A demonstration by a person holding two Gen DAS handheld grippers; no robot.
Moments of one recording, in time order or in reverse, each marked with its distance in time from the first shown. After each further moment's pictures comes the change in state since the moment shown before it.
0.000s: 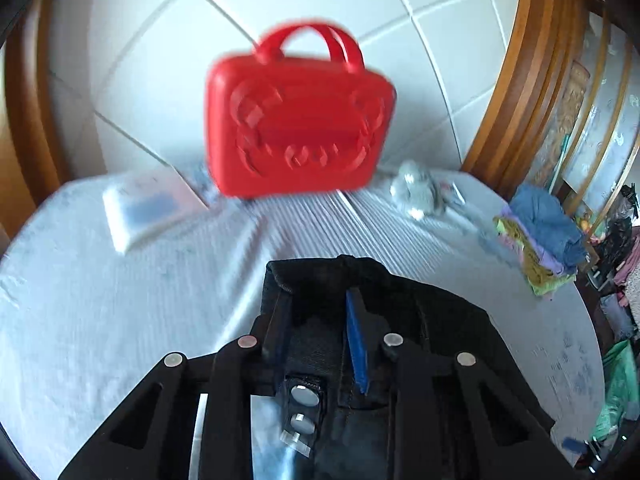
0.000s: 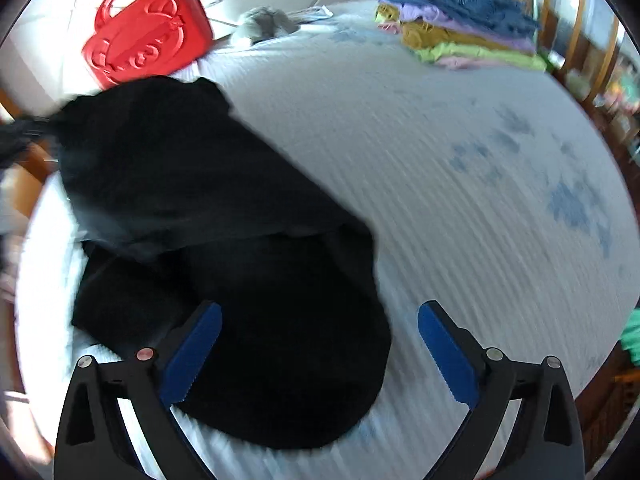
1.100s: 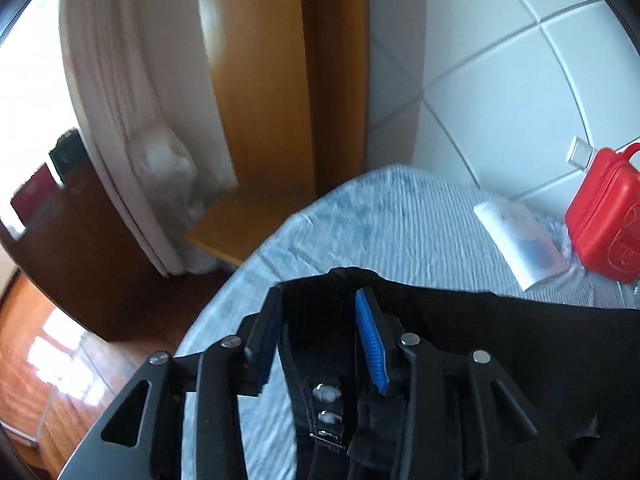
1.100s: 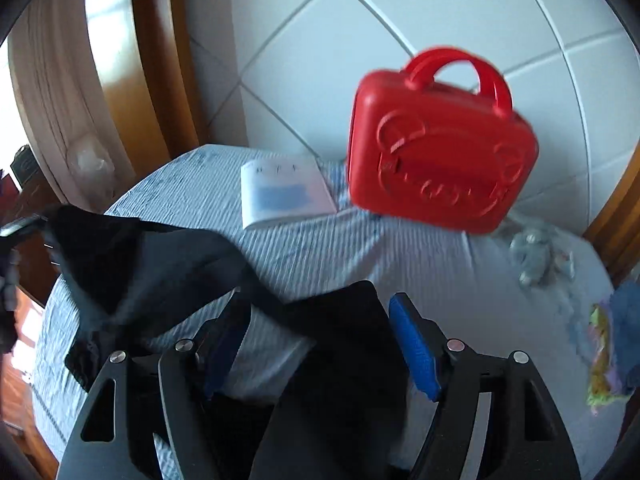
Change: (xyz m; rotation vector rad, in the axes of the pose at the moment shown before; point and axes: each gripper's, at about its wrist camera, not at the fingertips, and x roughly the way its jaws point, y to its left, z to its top) left arm -0.064 0.411 -0.029 -0.345 0.043 0.628; right arm -0.043 0.391 0.153 -0.575 -0.196 0.255
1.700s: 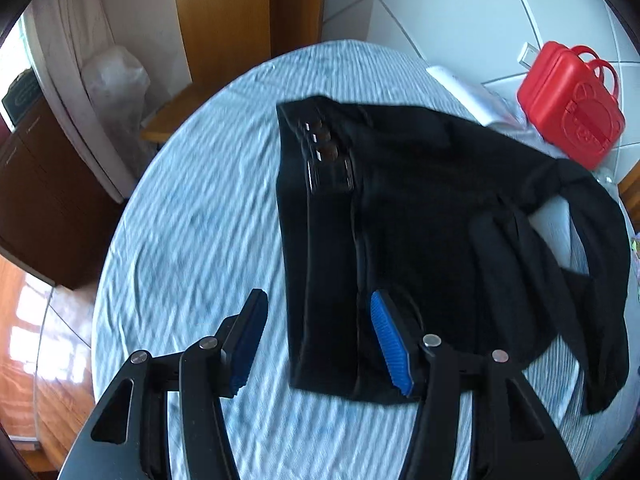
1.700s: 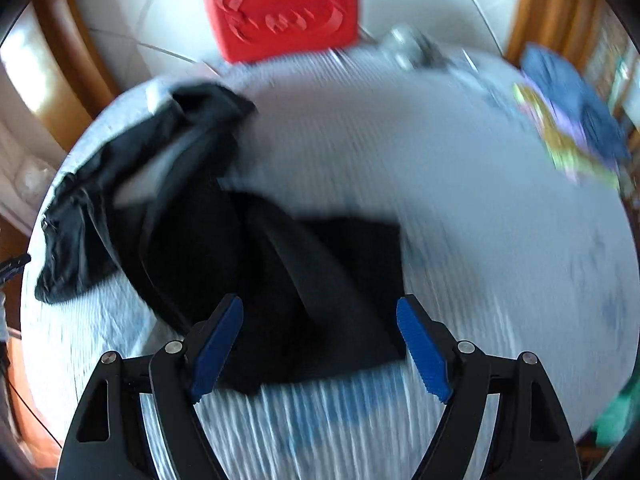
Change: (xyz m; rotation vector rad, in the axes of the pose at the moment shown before) left arm -0.041 0.038 -0.166 0.070 0.267 -0.200; right arm -0.061 -0.084 -0.233 0.367 0.237 -0.120
